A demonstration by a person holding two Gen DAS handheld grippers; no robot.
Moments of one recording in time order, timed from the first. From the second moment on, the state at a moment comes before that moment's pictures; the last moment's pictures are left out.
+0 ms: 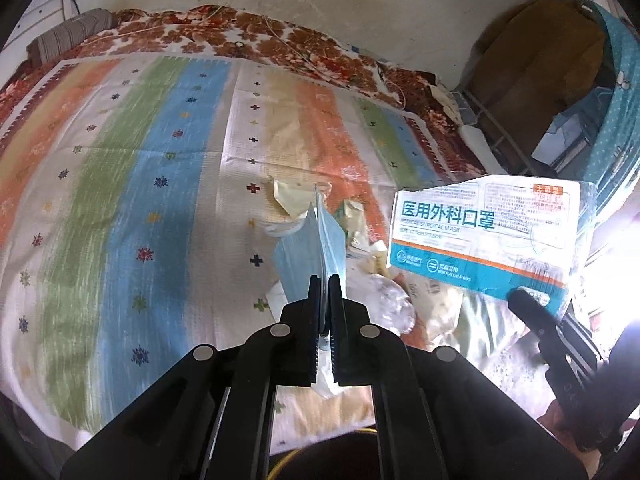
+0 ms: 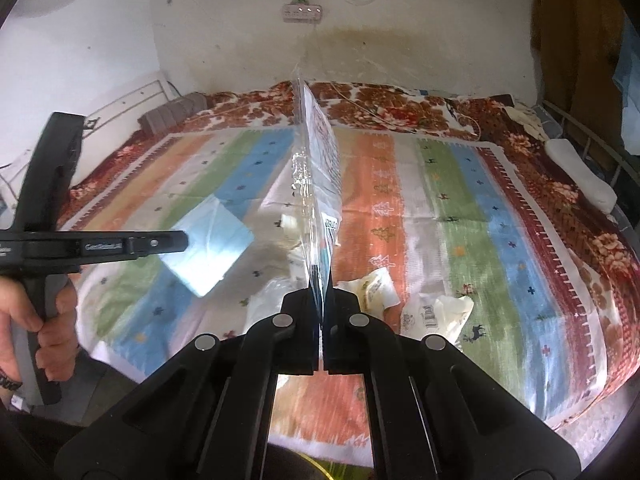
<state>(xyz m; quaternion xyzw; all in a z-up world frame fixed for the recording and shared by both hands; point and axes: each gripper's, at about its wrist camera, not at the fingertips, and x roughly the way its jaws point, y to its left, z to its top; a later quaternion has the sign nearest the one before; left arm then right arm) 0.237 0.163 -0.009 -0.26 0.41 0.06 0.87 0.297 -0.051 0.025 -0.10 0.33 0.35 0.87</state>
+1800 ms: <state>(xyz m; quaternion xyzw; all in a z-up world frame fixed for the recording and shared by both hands) 0.099 0.047 0.000 -0.25 0.43 0.05 0.87 0.135 -0.157 -0.008 -0.08 0.39 0.42 0.81</state>
